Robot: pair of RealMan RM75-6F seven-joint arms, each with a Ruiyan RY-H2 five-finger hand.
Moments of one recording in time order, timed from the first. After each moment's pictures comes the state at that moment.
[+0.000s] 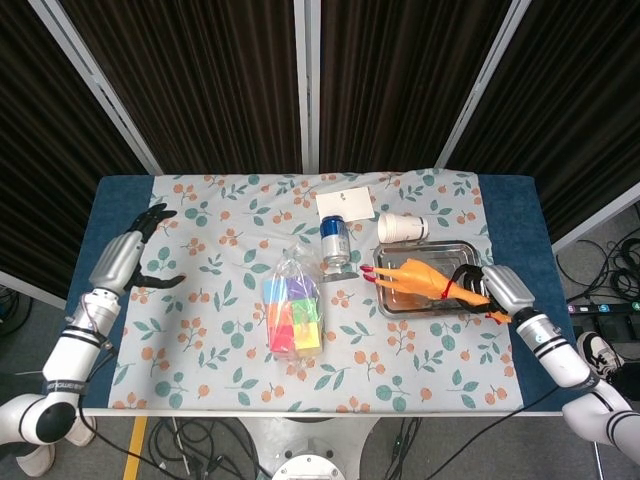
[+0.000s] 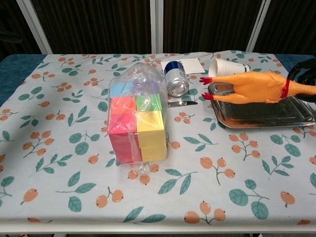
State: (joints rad) left arm -0.57 -1.10 -0.25 -1.80 1.03 1.02 -0.15; right arm 0.59 -1.46 -0.06 -0.85 -1.58 1.05 0.89
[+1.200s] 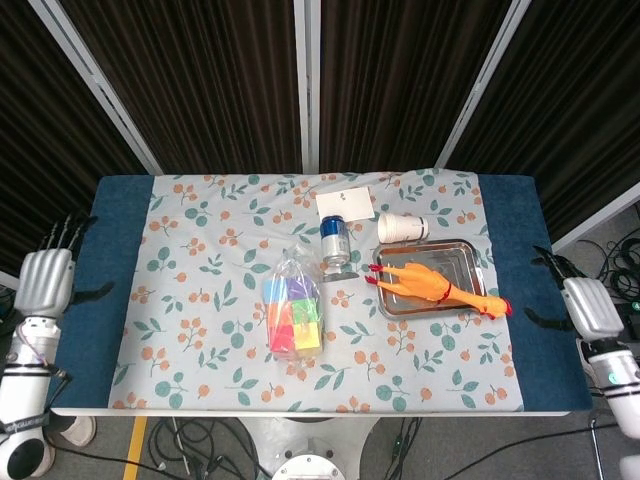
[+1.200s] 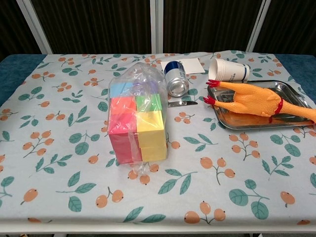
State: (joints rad) left arm -0.36 -1.13 -0.15 -1.68 1.20 1.40 0.08; right arm 0.33 -1.13 0.00 -1.30 -1.44 1.30 0.50
